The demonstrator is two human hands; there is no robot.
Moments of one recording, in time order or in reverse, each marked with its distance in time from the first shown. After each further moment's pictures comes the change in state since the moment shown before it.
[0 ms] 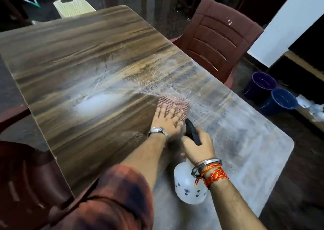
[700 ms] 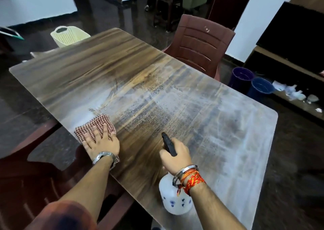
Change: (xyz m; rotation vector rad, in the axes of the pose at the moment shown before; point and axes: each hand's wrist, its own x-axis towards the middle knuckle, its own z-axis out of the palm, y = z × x) left_hand -0.168 -0.230 -0.008 -0.169 0.137 -0.677; right_hand -0.139 -0.057 0.102 0.028 -0.047 0.033
